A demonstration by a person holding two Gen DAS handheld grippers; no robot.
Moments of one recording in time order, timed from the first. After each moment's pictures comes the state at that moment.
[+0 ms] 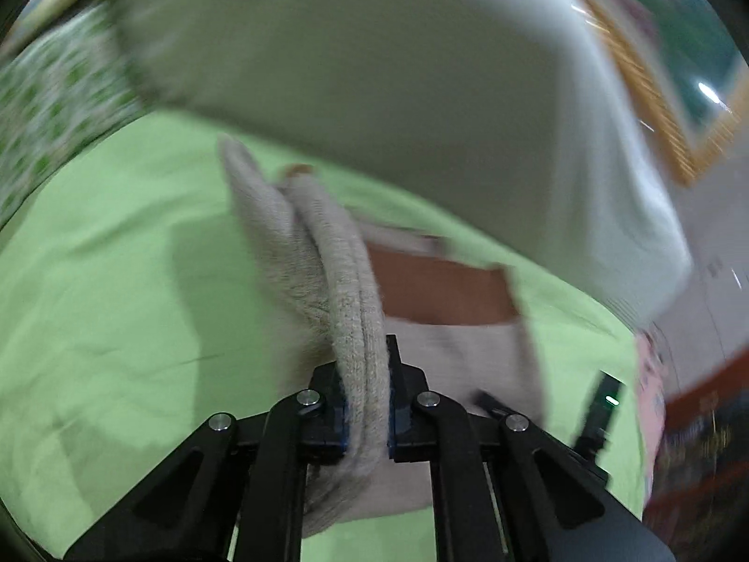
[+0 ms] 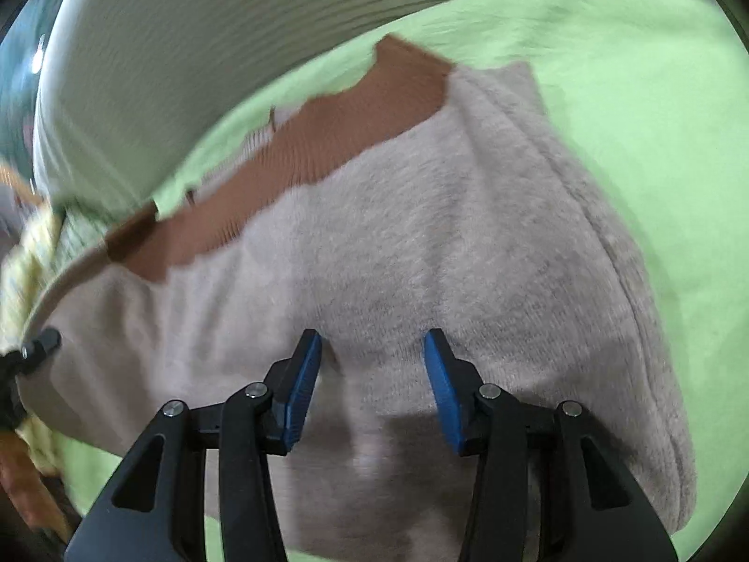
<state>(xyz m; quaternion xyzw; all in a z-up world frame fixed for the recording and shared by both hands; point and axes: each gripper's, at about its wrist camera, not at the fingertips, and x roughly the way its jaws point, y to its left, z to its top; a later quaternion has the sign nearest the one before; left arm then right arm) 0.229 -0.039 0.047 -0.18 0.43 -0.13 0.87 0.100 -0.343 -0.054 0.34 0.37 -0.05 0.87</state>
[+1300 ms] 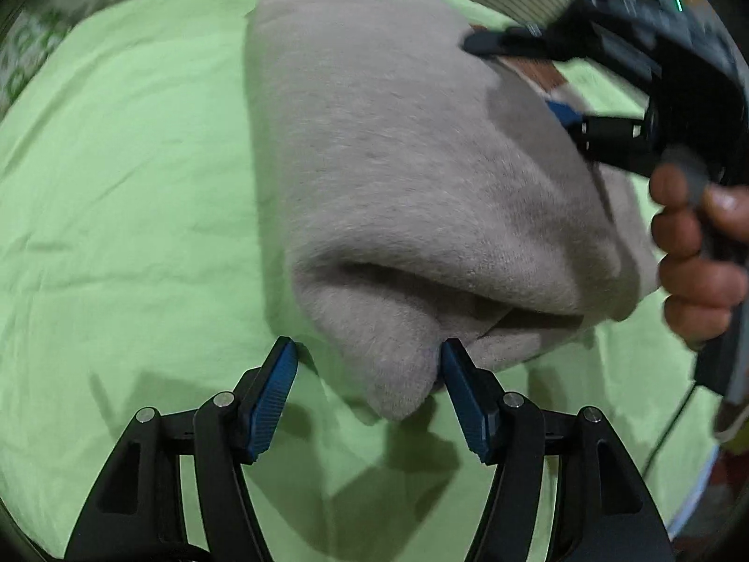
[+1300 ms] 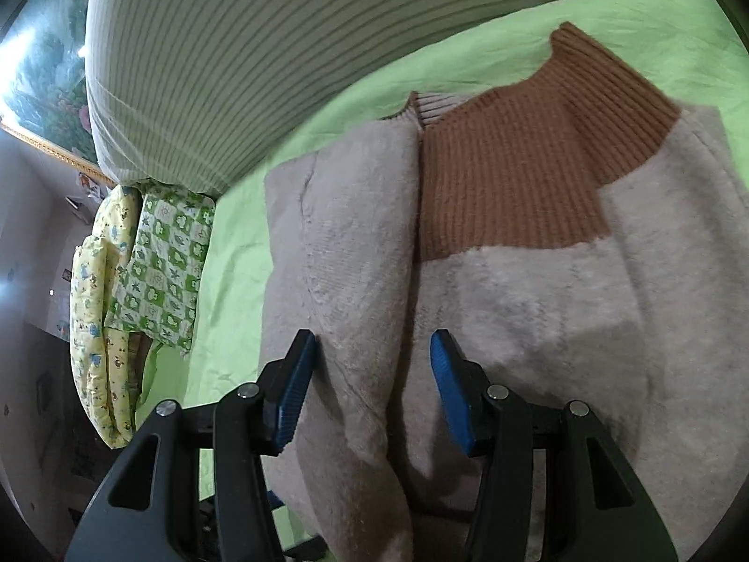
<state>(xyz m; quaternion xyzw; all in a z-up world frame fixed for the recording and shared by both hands) 0.193 -0.077 -0.097 -0.03 0.57 -0.13 0.81 0.178 -0.308 -0.029 0.32 0.42 0.09 0.84</state>
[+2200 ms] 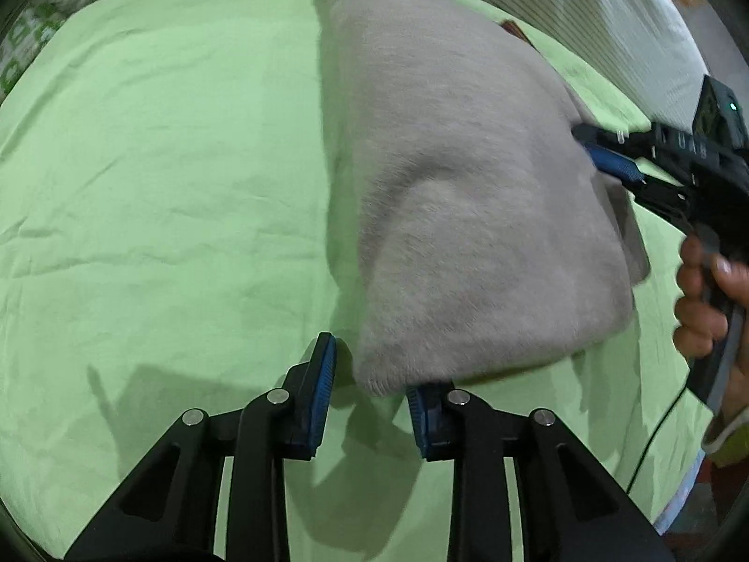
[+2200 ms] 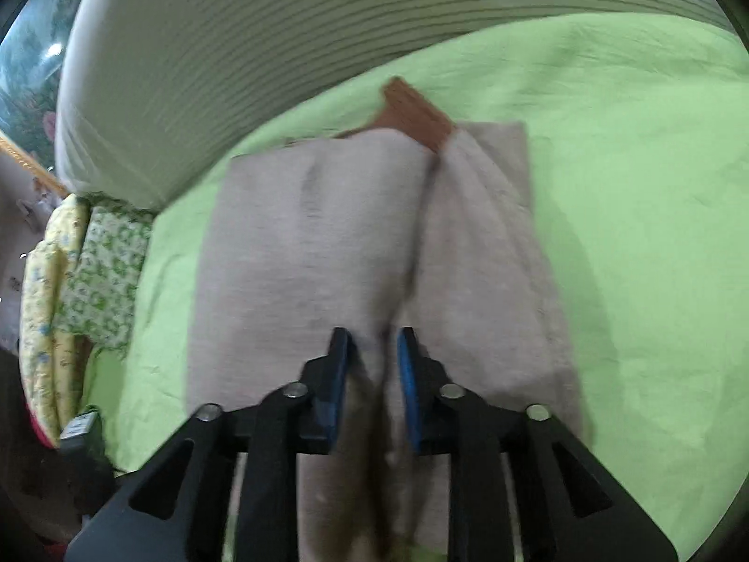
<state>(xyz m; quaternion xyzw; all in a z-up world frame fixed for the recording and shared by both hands) 0.194 -0.079 -0.092 -0.04 0.59 -0.15 0.79 0.099 -0.370 -0.023 0.30 0.39 -0.04 0.87</state>
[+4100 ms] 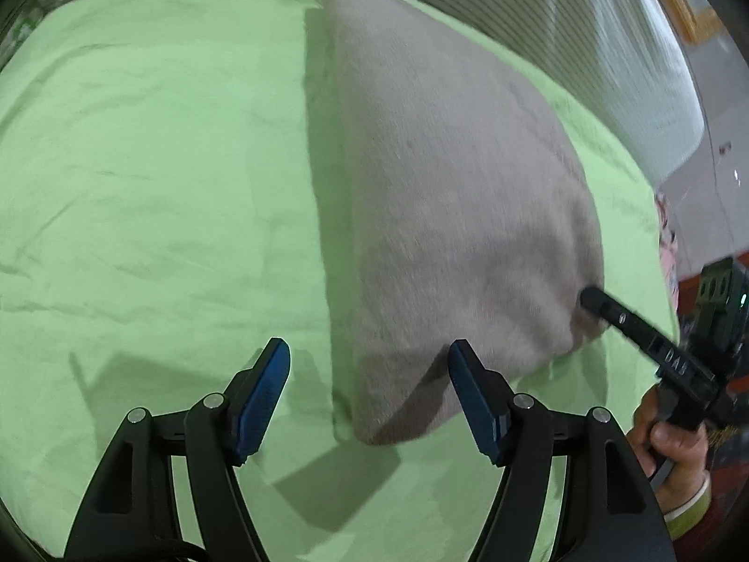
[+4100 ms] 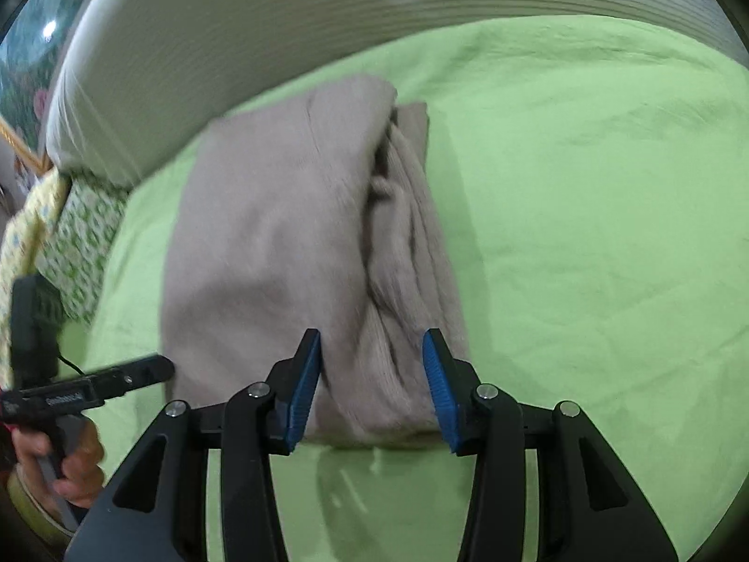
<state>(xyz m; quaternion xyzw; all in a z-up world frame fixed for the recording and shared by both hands) 0.217 -0.112 -0.063 -0.10 0.60 -0.17 0.78 0.044 -0.376 -0.043 0.22 0.41 -0.07 0.88</state>
